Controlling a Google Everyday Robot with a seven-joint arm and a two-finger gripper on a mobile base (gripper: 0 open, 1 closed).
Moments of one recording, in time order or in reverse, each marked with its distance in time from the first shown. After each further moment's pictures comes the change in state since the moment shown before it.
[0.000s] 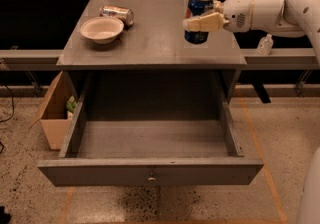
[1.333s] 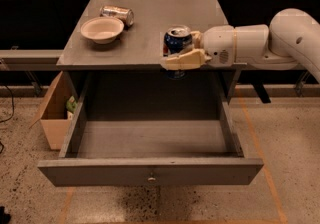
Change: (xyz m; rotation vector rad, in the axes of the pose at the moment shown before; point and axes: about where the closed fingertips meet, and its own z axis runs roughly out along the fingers) arm 0.029 0.127 0.033 -0.110 0.011 -0.061
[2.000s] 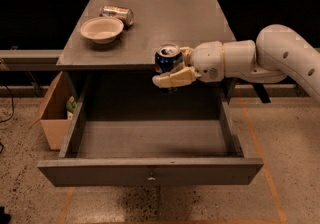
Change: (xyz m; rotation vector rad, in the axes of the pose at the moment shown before) arm 0.034 0.021 0.023 -0.024 0.039 -0.049
